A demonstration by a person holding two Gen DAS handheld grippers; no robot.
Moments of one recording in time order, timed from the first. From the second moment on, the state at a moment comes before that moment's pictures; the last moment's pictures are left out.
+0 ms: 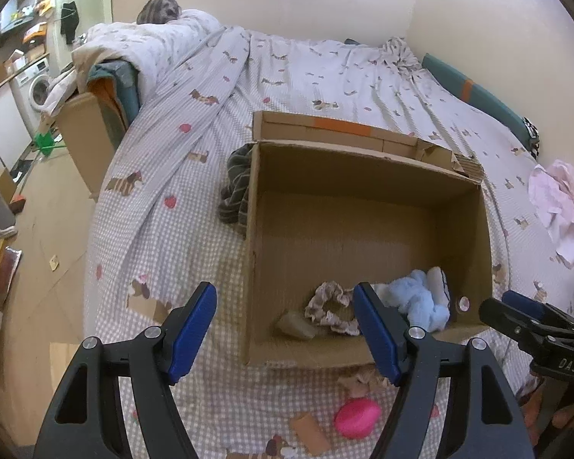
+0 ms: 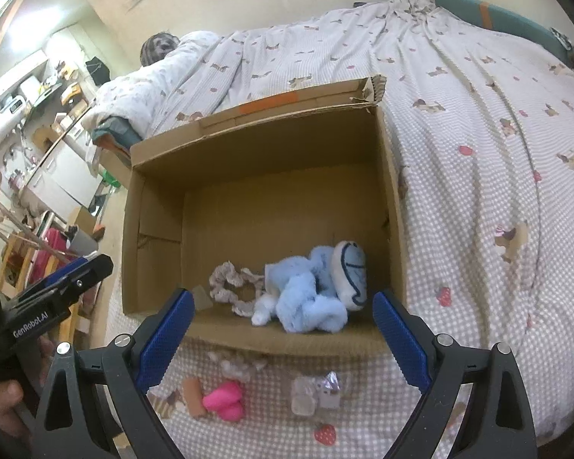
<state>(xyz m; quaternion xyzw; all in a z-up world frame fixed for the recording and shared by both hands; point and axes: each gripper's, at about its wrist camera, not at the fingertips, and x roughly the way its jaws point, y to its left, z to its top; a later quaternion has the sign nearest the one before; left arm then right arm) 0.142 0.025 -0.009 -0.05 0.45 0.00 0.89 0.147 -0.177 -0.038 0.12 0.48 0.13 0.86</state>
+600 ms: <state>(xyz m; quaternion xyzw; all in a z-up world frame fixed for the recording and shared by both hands) 0.103 0.023 -0.017 -0.05 0.47 0.00 0.88 0.103 -0.187 -0.045 0.14 0.50 0.12 0.85</state>
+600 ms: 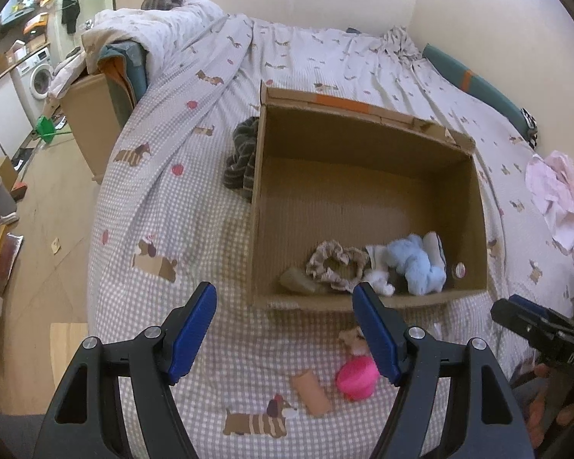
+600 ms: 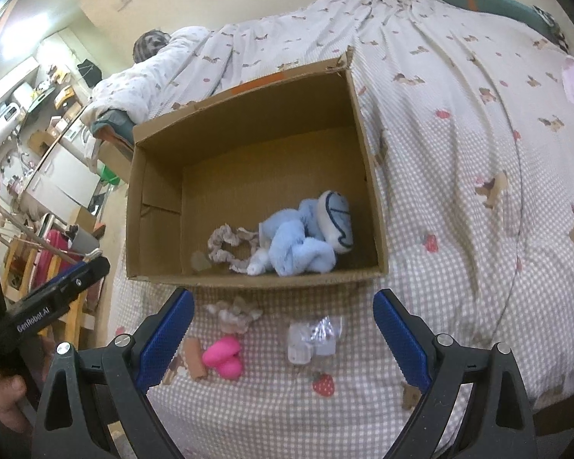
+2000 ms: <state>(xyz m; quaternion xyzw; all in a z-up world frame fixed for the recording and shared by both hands) 0.098 0.010 -0.119 -0.13 0.62 -0.05 0.77 0.105 -0.200 -0.114 0.22 0.60 0.06 0.77</state>
